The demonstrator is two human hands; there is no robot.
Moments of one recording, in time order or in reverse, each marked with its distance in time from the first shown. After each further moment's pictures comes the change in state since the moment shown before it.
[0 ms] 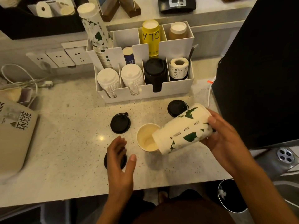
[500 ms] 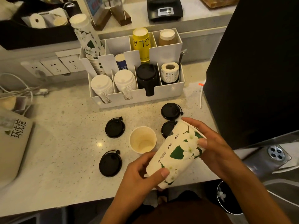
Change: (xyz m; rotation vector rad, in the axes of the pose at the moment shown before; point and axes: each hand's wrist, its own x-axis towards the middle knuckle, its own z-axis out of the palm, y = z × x) left_hand -0.012 0.064 0.021 -0.175 -0.591 -0.230; right_hand -0.027 -0.007 0.000 -0.137 -0.196 0.002
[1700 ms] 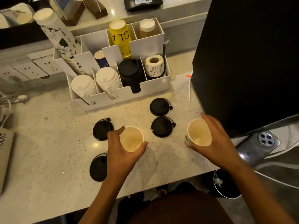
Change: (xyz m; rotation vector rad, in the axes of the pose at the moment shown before) left_hand 0.089 -0.065 -0.028 0.570 0.497 0.238; right_hand 0.003 0.064 -0.085 -1.010 0.393 -0.022
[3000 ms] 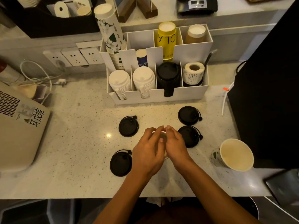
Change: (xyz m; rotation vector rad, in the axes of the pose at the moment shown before) left_hand 0.013 0.007 0.001 0.219 -0.036 0.141; right_hand 0.045 -0.158 0.133 0.748 -0.245 0.326
